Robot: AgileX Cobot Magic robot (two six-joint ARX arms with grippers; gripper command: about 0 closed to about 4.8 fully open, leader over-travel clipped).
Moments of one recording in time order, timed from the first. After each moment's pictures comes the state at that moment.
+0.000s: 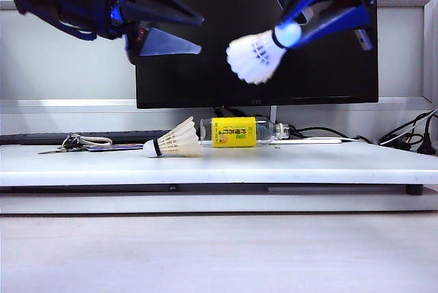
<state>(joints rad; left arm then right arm) -0.33 1.65 1.21 -0.25 1.17 0.30 0.29 1.73 1.66 -1.38 -0.83 -0.17</state>
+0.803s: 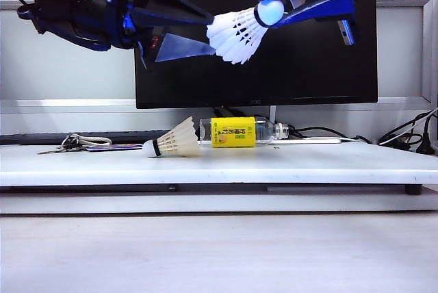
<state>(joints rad) -0.36 1.71 1.21 -0.17 1.28 0.27 0.31 1.73 1.66 -1.38 -0.96 -0.20</state>
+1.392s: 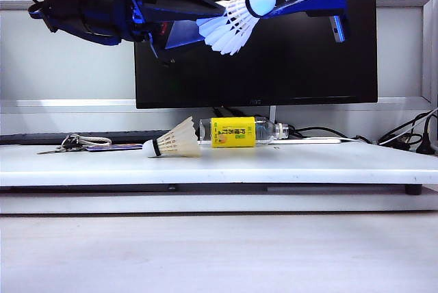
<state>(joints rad) -0.40 1.71 1.21 -0.11 1.32 0.25 0.33 1.73 1.66 -1.38 -1.01 -0.22</state>
